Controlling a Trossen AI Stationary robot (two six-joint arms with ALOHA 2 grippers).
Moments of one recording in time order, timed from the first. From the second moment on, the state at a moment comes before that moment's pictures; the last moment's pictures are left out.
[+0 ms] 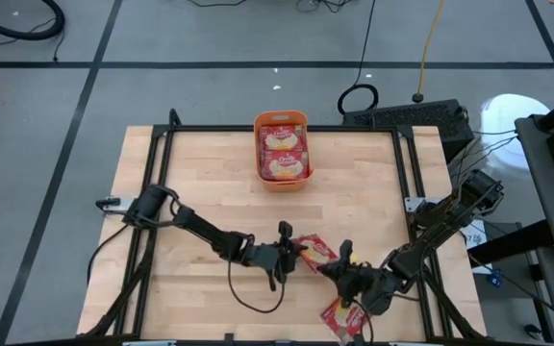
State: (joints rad) left arm -0.34 2.10 1.10 0.57 -0.47 0.49; right arm 0.80 1.56 0.74 0.12 0.89 -0.05
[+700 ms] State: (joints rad) left arm -0.53 2.08 1.19 0.72 -1.30 1.11; right arm 0.91 1.53 0.74 0.74 1.43 0.20
